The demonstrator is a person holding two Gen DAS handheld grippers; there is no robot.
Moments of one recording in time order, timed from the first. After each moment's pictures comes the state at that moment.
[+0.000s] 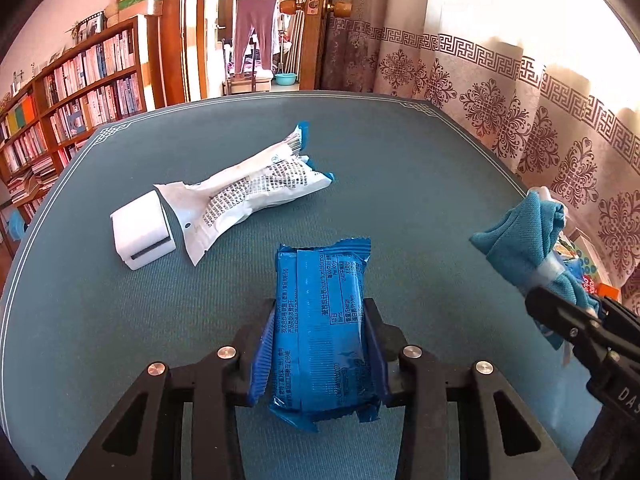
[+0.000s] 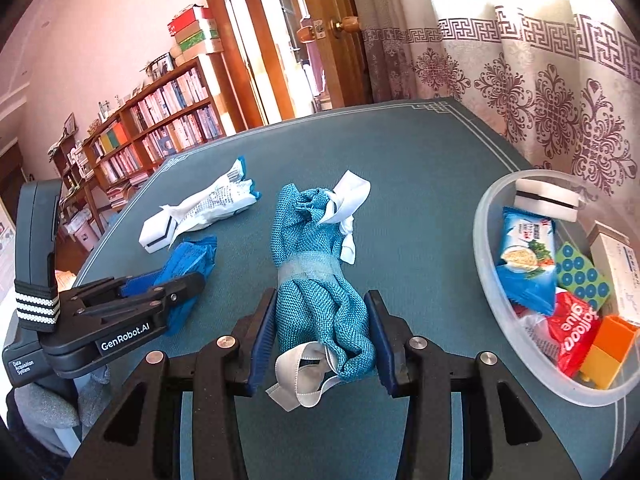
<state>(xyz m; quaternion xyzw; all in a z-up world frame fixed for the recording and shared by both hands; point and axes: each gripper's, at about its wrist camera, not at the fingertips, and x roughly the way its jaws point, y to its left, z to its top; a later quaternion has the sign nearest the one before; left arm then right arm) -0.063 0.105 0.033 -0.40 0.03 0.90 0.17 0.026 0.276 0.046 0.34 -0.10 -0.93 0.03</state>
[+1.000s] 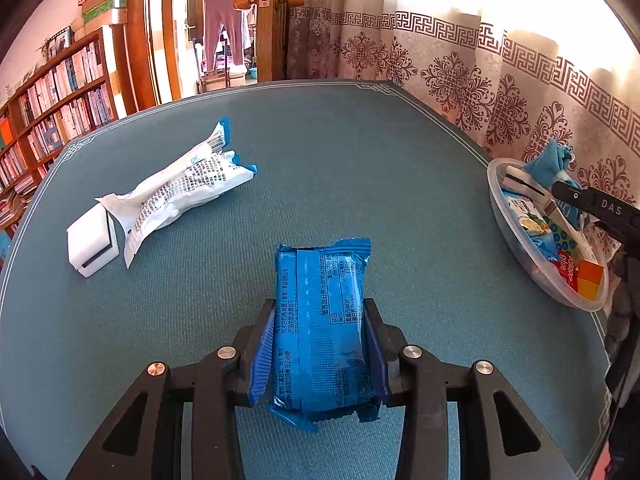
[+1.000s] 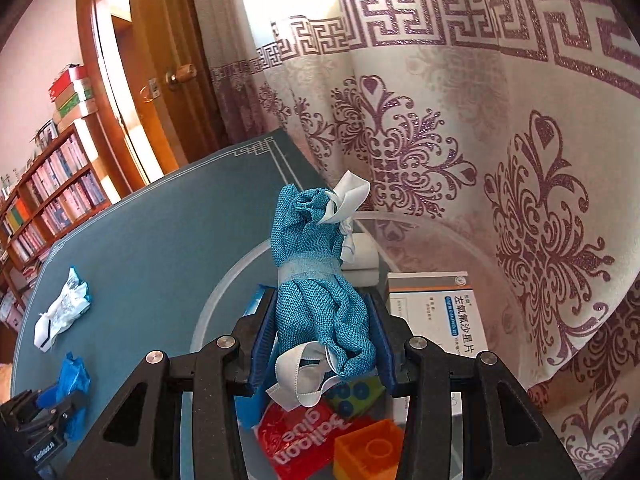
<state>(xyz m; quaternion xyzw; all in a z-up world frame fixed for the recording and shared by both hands) -0.049 0.148 0.033 -0.41 0.06 0.88 0.20 0.016 0.443 0.061 0.32 -0.16 -0.92 -0.18</state>
